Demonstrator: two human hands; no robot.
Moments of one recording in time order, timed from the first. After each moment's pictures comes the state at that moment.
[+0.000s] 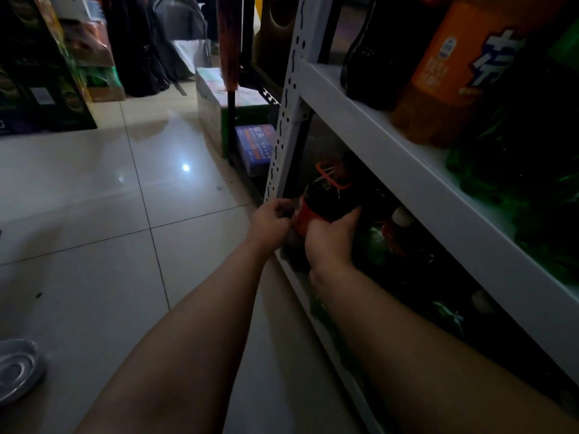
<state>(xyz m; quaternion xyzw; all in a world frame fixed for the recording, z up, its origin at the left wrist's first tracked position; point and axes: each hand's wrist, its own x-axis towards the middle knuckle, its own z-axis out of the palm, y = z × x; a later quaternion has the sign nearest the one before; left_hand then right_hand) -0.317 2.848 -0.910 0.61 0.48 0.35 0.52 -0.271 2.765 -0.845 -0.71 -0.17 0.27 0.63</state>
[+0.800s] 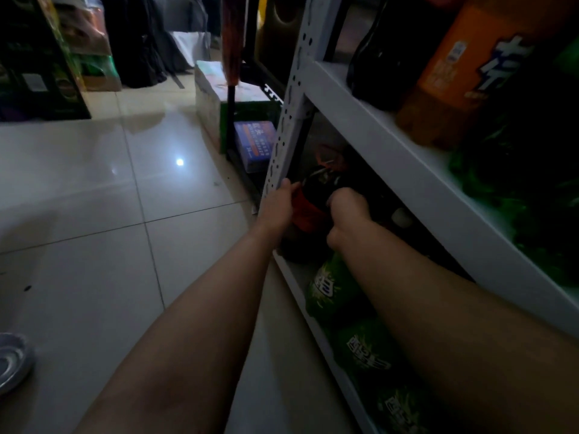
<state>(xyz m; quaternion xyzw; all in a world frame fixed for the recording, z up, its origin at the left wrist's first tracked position) -0.290 2.868 -0.900 0.47 0.42 0.39 0.67 -0.248 2.782 -0.795 -0.69 -0.05 0.39 0.61</state>
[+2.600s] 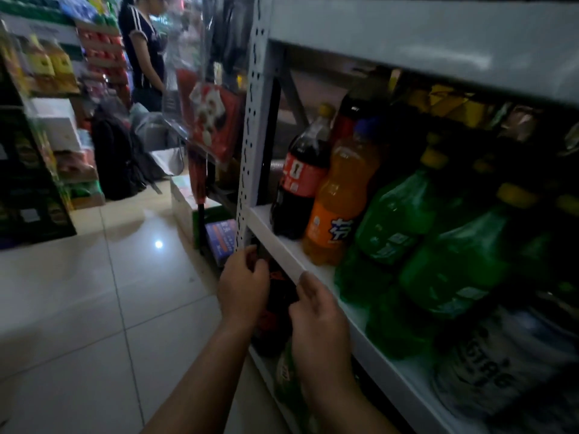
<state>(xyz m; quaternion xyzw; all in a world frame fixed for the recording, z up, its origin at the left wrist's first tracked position) -0.316 2.793 -0.726 0.62 0.49 0.47 0.39 -0.285 2.662 -0.668 -0.65 -0.28 0.29 0.64</state>
